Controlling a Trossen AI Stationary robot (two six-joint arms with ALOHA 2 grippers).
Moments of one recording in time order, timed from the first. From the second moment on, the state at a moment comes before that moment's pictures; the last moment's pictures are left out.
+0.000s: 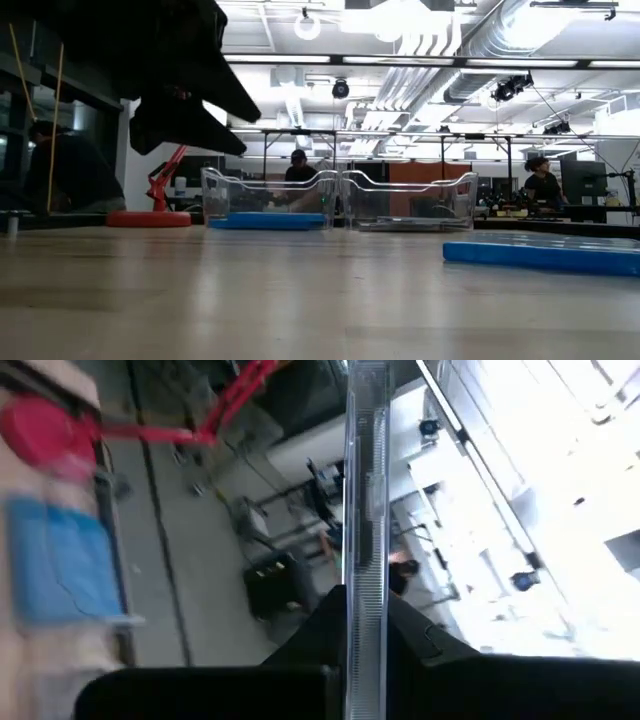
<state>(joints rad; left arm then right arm) -0.50 1.53 0.74 0.15 -0.53 -0.92 0.62 1.32 1.49 -0.38 1.57 -0.86</state>
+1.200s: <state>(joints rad) 0.00 1.52 0.74 0.34 0.24 -0.29 0.05 1.42 1.49 -0.78 1.21 -0.40</state>
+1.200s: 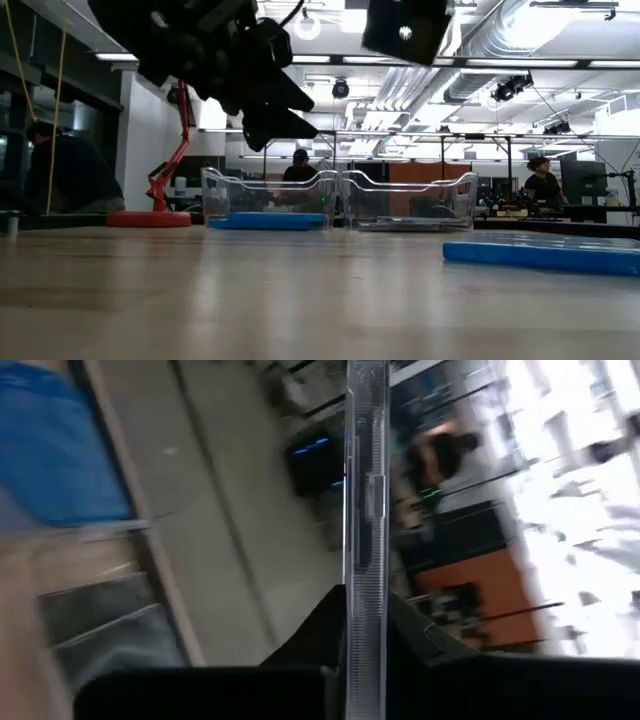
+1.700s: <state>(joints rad) 0.09 1.52 0.74 0.31 0.25 -0.30 -0.34 1.47 1.49 -0.89 0.59 -0.40</state>
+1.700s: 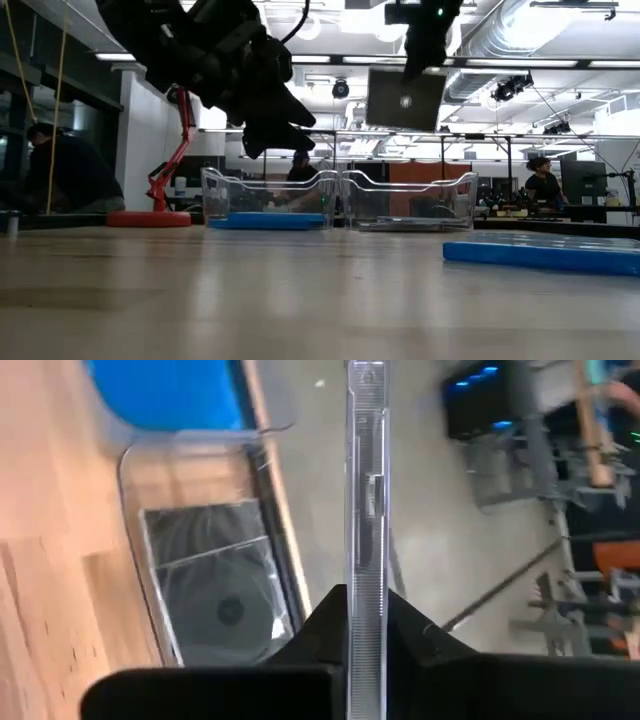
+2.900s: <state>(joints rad) 0.01 1.52 0.74 0.31 0.04 -0.44 -0.64 1.71 1.49 -0.85 0.18 -0.70</state>
